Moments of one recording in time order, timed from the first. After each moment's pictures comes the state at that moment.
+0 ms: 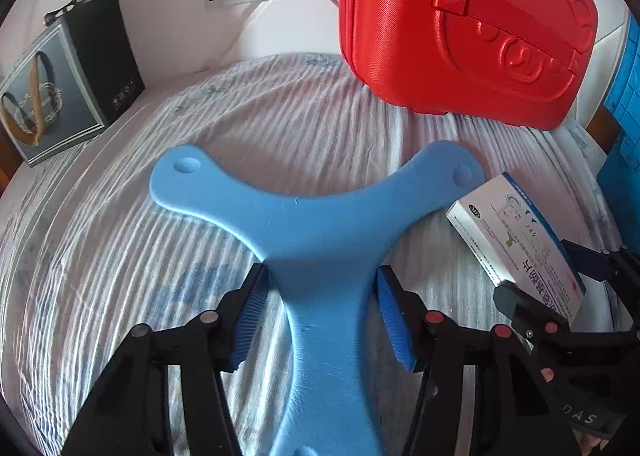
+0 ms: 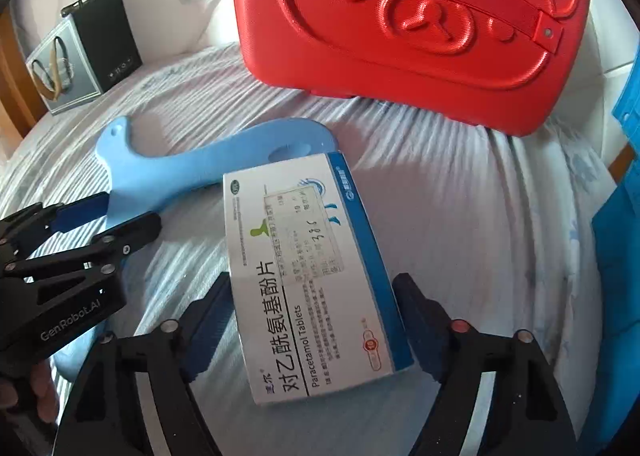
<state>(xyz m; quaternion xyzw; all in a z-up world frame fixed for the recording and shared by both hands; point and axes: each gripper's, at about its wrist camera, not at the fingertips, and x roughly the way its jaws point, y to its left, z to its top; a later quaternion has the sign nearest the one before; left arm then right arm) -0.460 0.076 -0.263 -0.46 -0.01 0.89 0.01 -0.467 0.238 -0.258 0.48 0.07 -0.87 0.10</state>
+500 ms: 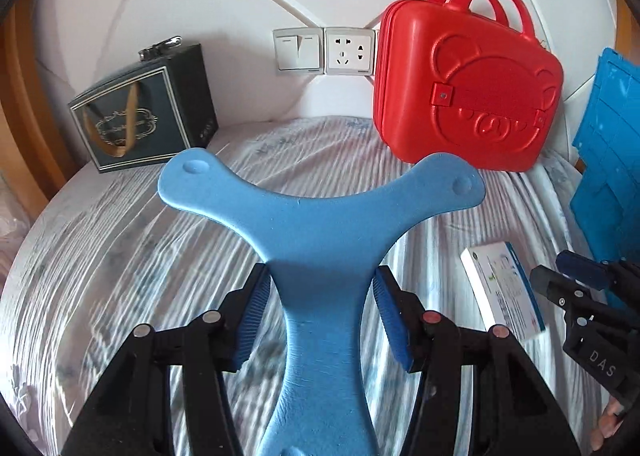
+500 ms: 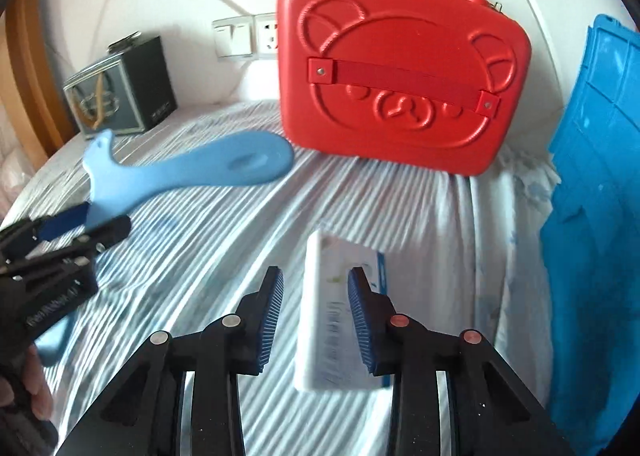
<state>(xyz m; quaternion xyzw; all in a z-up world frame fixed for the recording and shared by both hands) -0.364 0.053 -0.176 -0.40 -0.01 0.92 -0.03 -0.393 0.239 -0.176 0.43 0.06 -0.90 0.11</state>
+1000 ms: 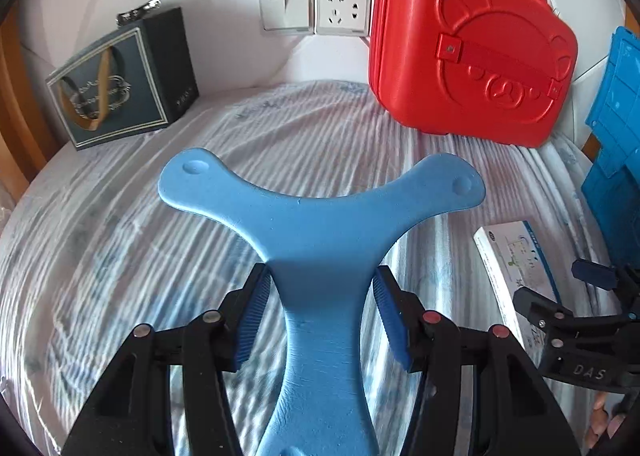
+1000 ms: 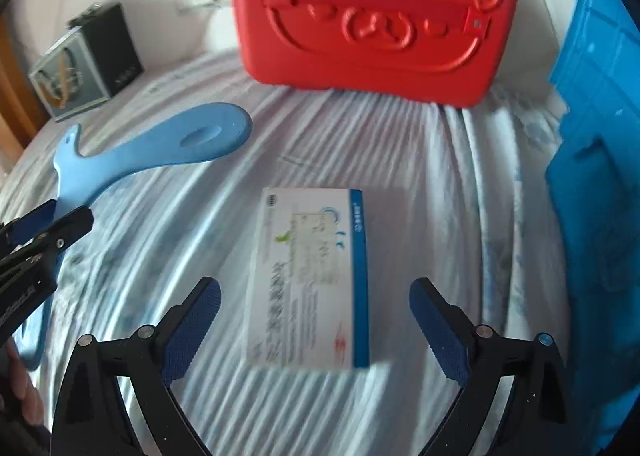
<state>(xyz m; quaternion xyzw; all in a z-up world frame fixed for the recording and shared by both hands) -0.393 0.067 -0.227 -0.43 -0.02 0.90 -0.02 -0.424 0.256 -0.231 0.50 0.05 -0.86 0.08</state>
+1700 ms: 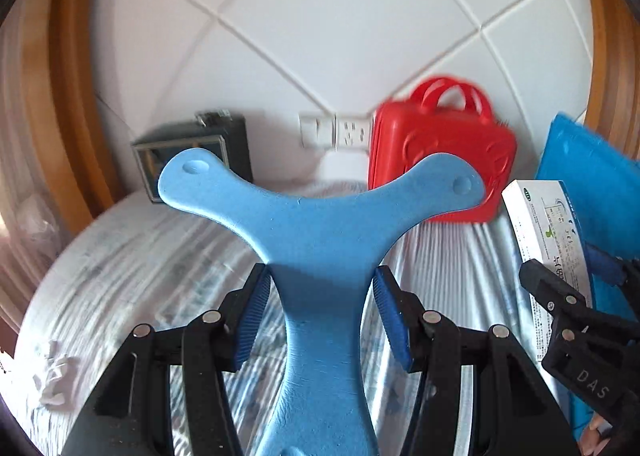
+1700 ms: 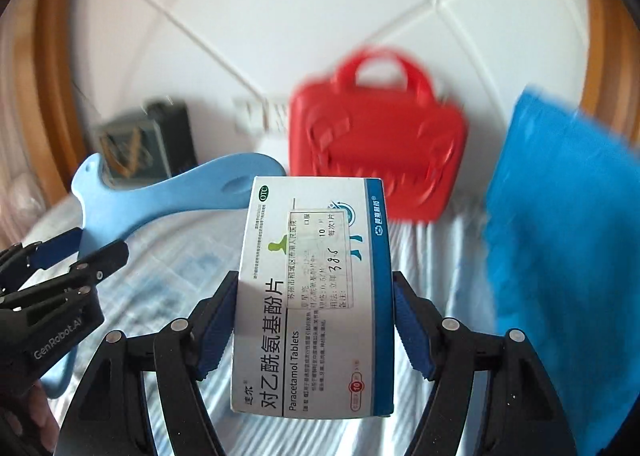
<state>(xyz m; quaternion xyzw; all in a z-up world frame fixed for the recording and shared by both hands) -0.233 0.074 -0.057 -0.30 -0.03 0.95 -0.07 -0.278 0.250 -0.075 0.31 0.06 -0.94 0.11</state>
